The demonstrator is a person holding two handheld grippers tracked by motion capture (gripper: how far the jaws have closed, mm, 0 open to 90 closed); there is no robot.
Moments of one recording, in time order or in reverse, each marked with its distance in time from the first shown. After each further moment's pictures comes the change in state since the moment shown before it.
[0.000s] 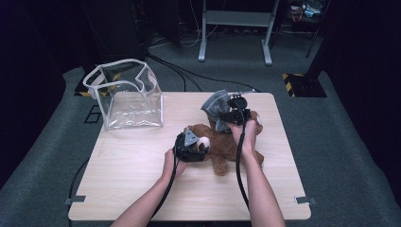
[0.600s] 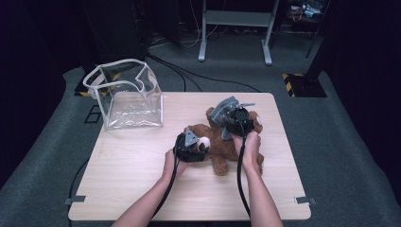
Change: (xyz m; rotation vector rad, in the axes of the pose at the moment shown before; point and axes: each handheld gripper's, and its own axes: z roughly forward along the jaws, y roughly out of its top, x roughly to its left) left arm -0.001 0.000 0.001 -0.001 0.005 0.003; right arm 0.002 -0.037 0.003 -0.012 -0.162 -0.028
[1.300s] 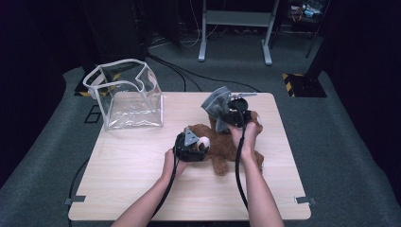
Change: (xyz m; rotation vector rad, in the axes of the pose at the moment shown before) left arm 0.002 0.001 0.000 0.009 -0.011 -0.002; right arm 0.002 0.030 -0.015 -0.089 0.138 0.010
